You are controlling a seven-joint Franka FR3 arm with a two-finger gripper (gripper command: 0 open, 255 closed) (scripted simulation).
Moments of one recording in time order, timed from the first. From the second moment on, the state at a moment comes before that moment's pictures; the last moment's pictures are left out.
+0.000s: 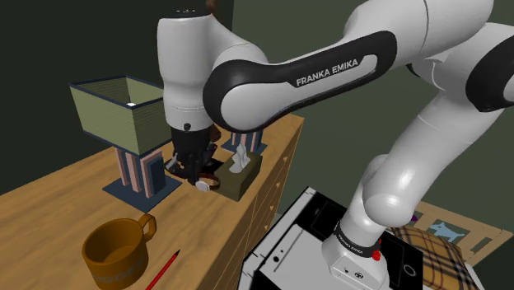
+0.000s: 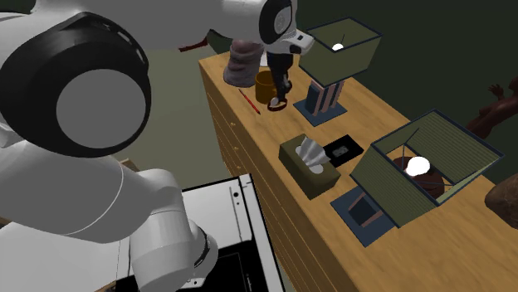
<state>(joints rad) 0.14 -0.16 0.61 -2.12 -0.03 1.99 0.73</state>
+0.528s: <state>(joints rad) 0.13 -0.18 0.60 -2.03 -0.02 1.88 0.71</state>
